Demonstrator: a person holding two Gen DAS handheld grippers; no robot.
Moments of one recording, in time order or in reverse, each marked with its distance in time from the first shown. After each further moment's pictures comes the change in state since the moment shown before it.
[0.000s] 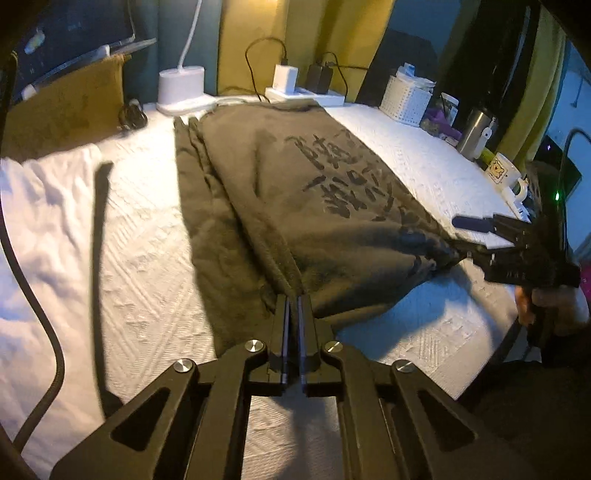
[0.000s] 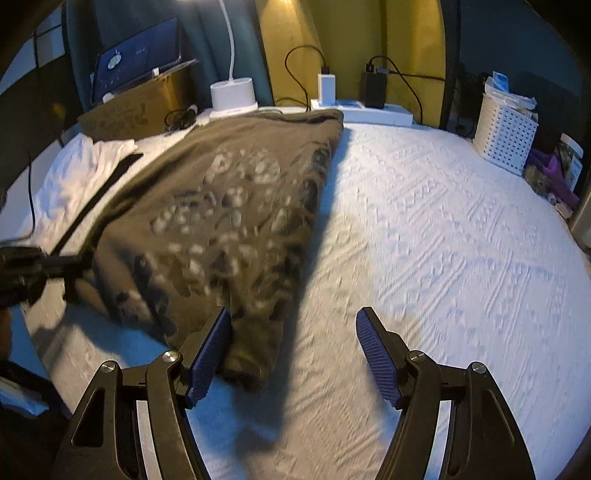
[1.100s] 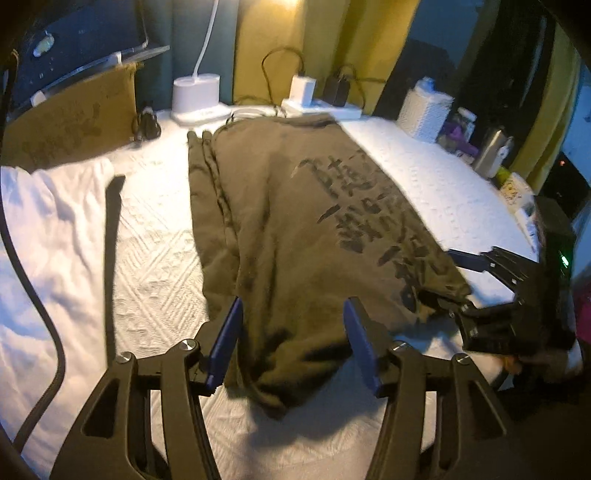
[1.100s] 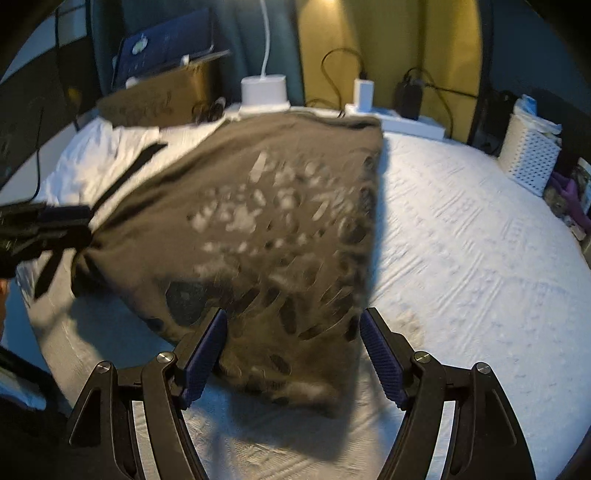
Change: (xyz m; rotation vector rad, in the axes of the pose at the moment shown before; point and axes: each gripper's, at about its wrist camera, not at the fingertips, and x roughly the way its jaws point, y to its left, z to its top) left arm 0.017 0.006 0.024 -0.055 0.016 0.051; right arm 0.018 0.044 0.008 -0.088 -0.006 0.004
